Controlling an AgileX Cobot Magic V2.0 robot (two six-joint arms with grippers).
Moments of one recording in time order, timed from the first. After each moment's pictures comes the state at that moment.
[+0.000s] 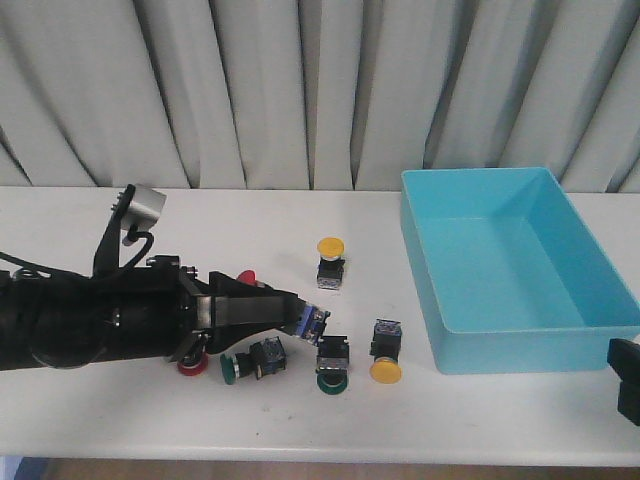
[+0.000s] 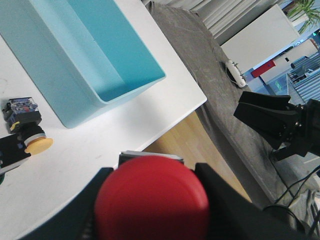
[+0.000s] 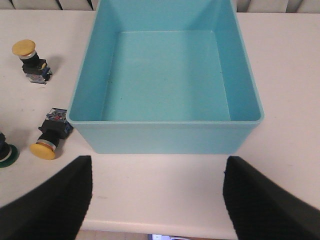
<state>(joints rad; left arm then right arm) -0.34 1.35 -0.73 -1.64 0.78 1.10 0.03 0.62 -0.48 0.00 0.54 0.01</state>
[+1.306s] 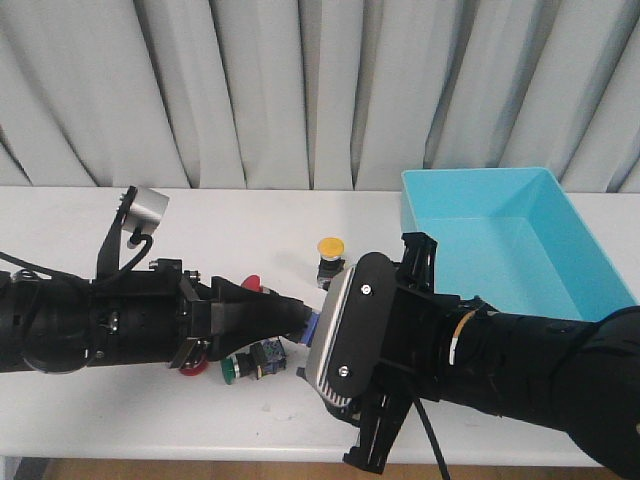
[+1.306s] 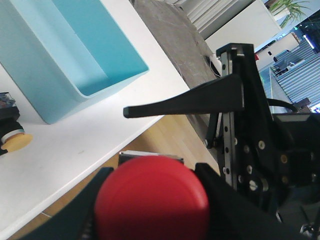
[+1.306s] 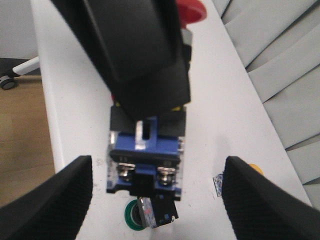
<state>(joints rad) -0.34 1.35 -0.73 -1.64 0.85 1.10 0.77 1.26 -0.77 0.28 0.18 -0.93</state>
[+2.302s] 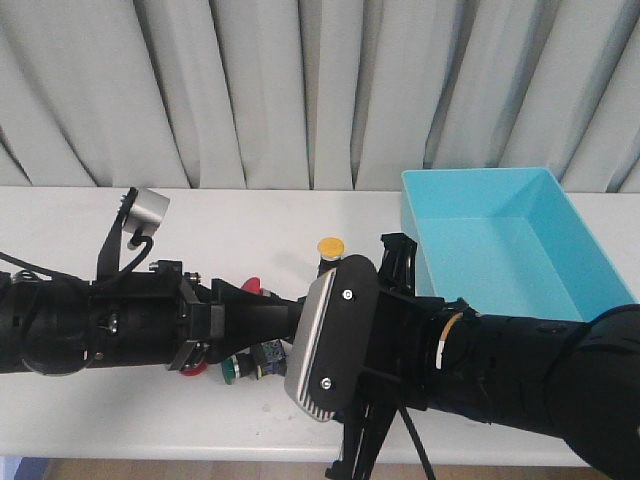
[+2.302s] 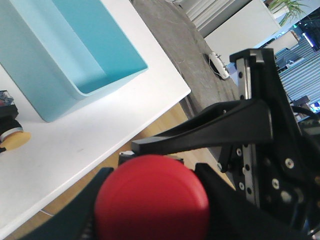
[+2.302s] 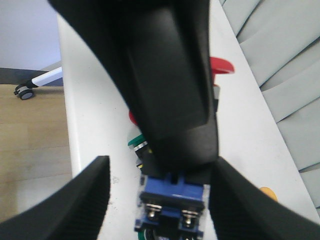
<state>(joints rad) -0.34 1.35 -0.73 -1.63 0.85 1.10 0.83 1.26 -0.81 0.34 0.21 -0.97</state>
